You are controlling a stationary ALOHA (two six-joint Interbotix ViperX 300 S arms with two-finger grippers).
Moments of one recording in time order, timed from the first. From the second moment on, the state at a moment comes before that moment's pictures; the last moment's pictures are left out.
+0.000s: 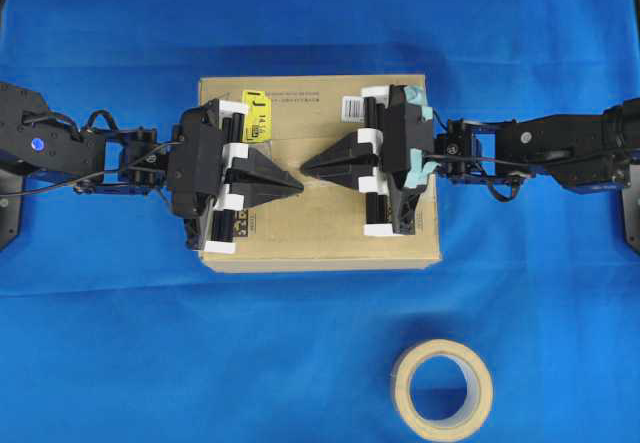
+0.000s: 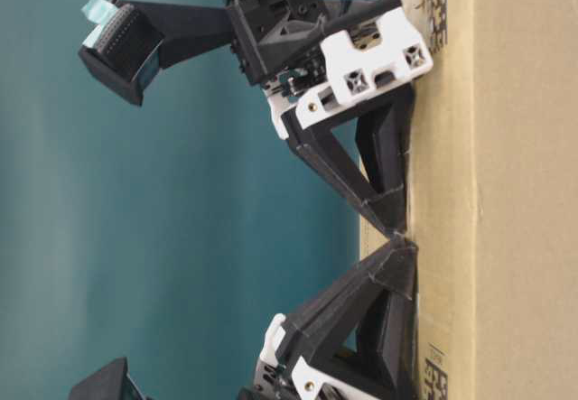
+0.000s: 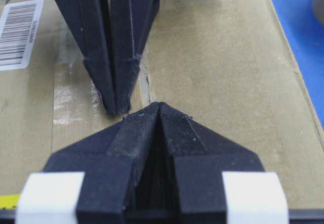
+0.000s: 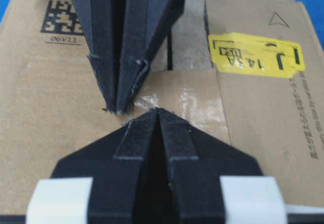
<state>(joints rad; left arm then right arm) 0.00 -0.05 0.87 -0.05 -0.39 0.20 -0.06 0.09 0.73 0.01 -0.44 0.06</state>
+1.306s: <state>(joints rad) -0.01 -0.78 1.06 -0.05 -0.08 0.14 -0.03 -0.76 1.03 0.05 -0.03 0.05</state>
